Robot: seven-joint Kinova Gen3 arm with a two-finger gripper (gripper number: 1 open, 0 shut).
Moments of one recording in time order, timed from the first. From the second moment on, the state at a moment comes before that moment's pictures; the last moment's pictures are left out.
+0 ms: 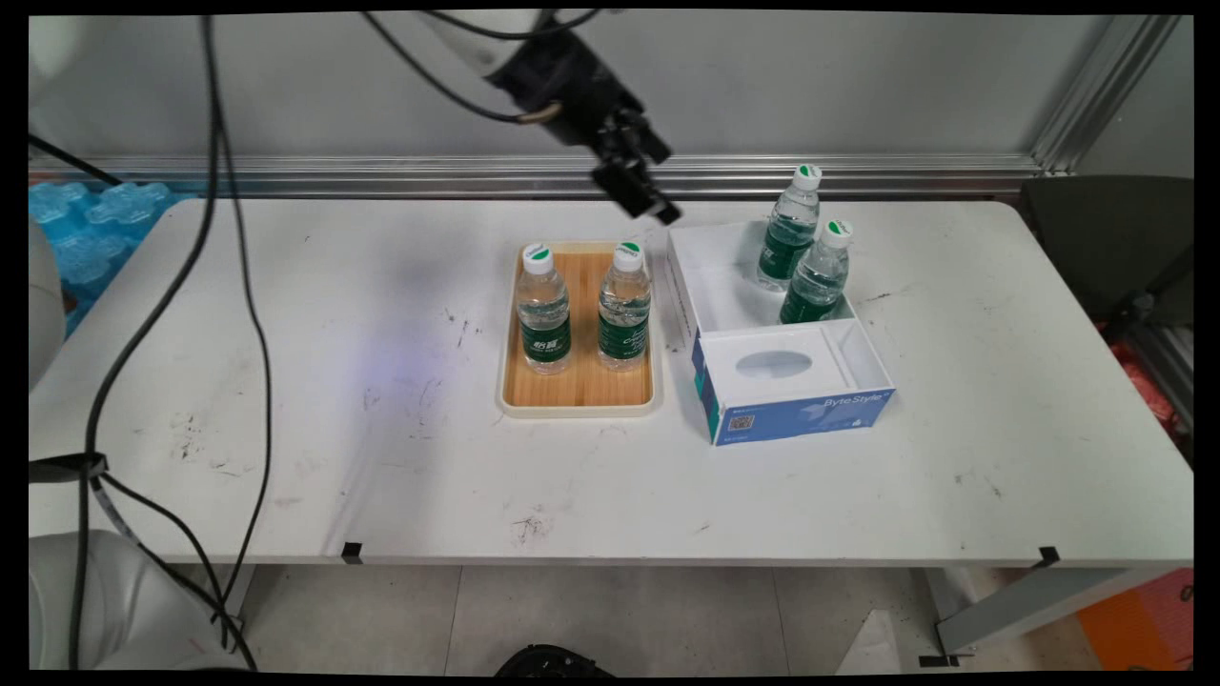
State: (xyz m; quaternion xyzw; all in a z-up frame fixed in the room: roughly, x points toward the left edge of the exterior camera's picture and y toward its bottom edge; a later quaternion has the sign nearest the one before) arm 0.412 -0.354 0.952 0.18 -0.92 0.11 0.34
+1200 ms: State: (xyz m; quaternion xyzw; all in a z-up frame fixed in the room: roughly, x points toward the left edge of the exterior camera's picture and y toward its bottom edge) arm 0.293 -0.424 0.831 0.21 -0.89 0.13 0.39
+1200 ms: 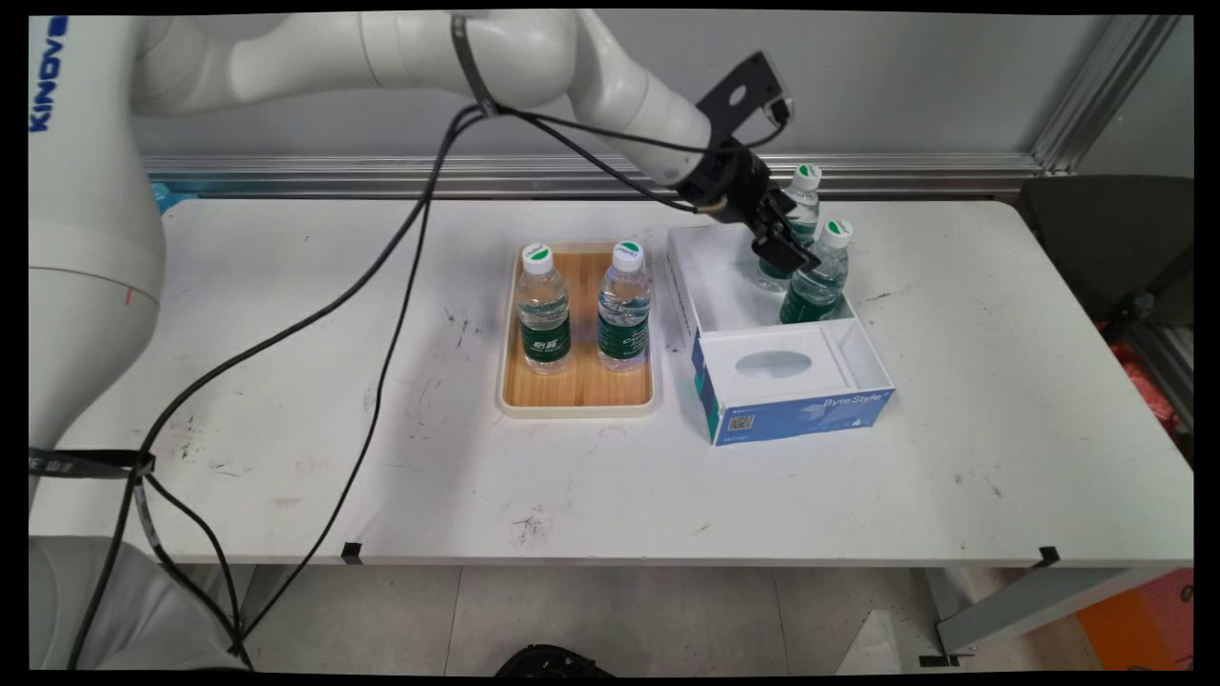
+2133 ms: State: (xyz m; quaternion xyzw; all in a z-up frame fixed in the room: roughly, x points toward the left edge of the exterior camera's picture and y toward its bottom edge) arm 0.265 -0.435 0.785 0.22 -0.88 0.13 0.41
